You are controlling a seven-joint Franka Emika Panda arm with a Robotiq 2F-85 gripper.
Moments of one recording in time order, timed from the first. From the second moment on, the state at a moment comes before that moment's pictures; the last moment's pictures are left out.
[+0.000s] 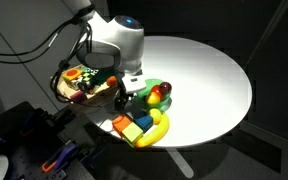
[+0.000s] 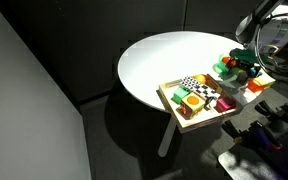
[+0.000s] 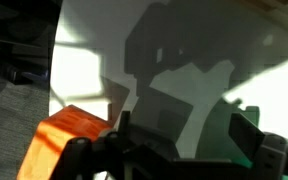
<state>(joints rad) -0.10 0.45 -0.15 -2.38 0.51 2.69 0.58</state>
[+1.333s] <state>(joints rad) -0.14 0.45 -0.16 -2.35 0.56 2.69 0.63</state>
